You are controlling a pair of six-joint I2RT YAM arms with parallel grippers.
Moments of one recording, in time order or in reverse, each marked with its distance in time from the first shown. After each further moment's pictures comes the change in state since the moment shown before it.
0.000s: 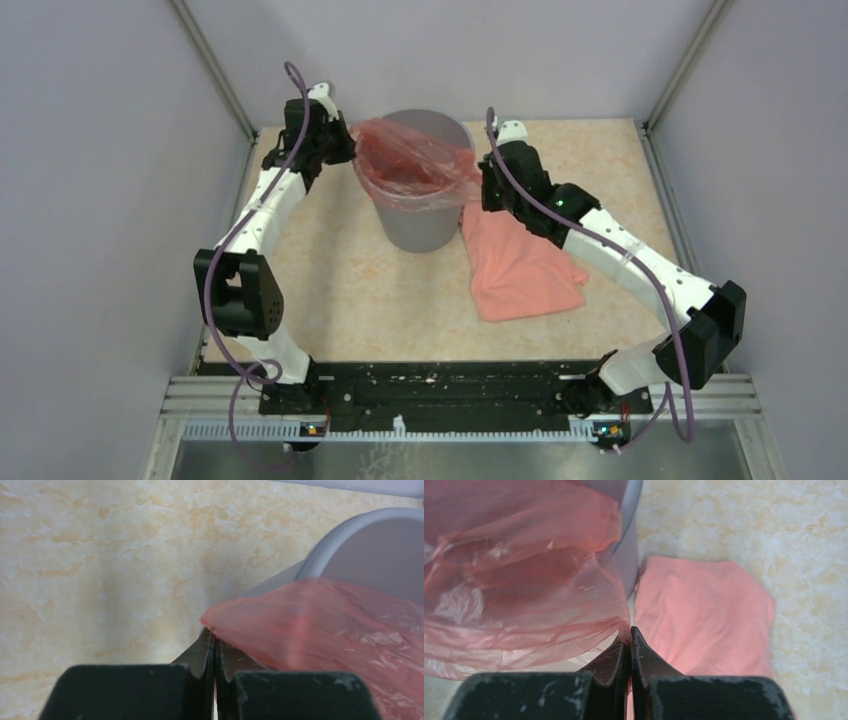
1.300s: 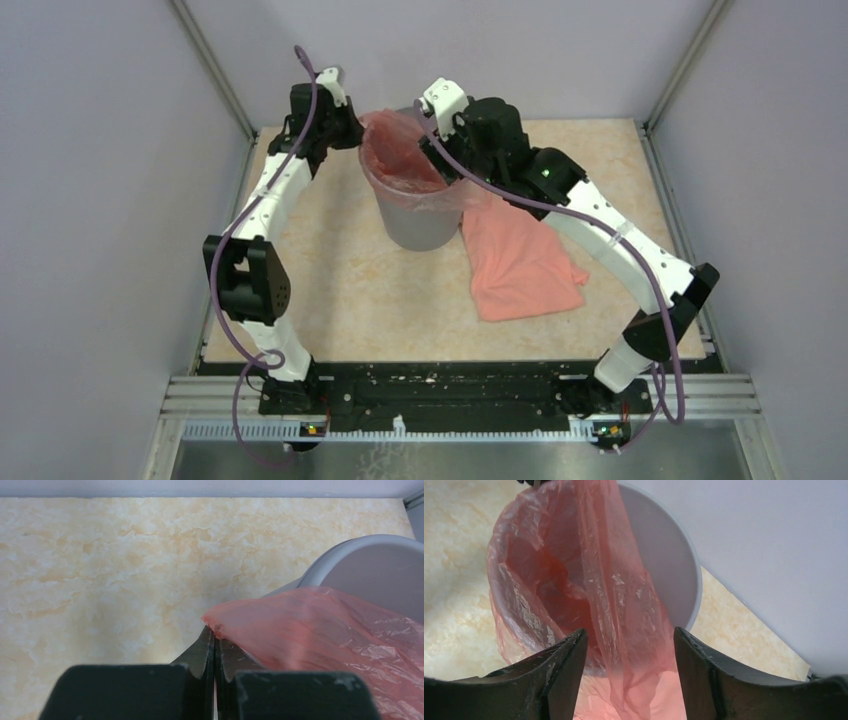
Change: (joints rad) left arm -0.013 0.114 0.158 -0.010 0.057 0.035; right arm 0.098 0.181 0.467 -0.065 -0.086 -0.563
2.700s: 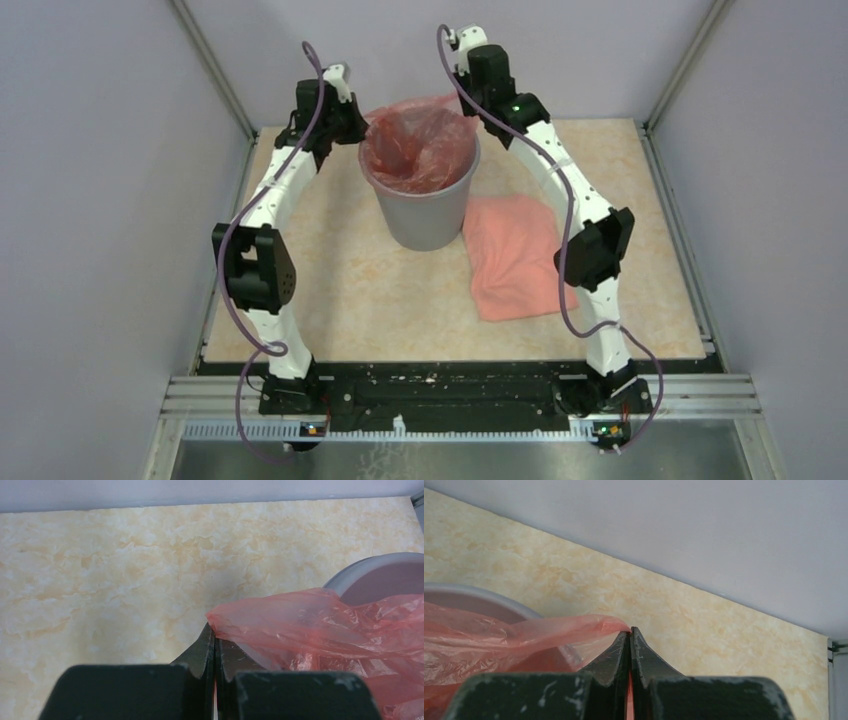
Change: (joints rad) left arm -0.002 0.084 0.070 0.019 0.014 0.031; right arm -0.304 0.573 0.555 0.000 0.003 0.124
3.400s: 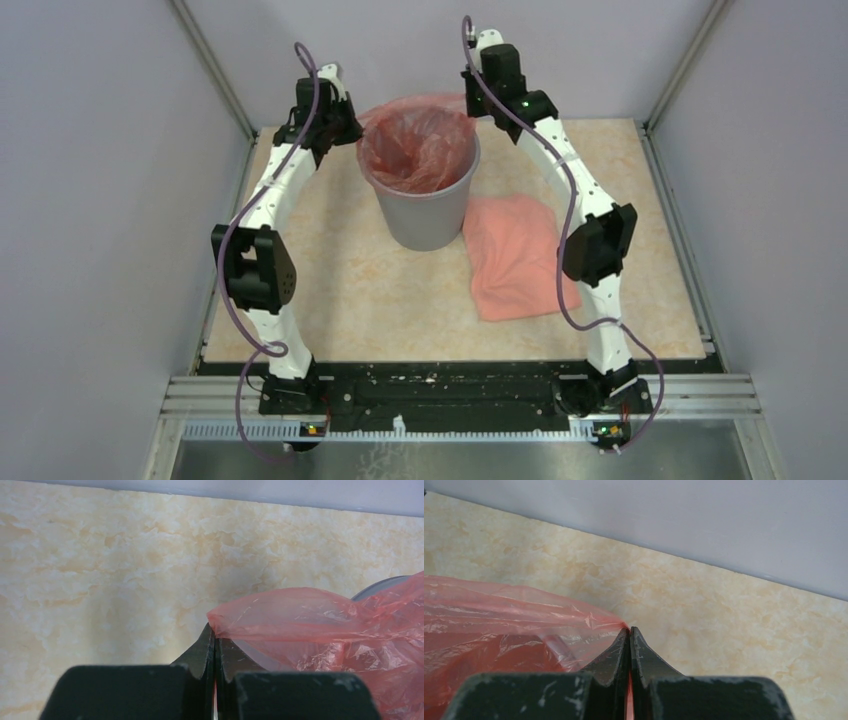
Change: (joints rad) left arm -0.002 0.006 0.044 -0.084 -0.114 -0.064; right arm -0.064 0.037 0.009 -0.019 -0.139 0.180
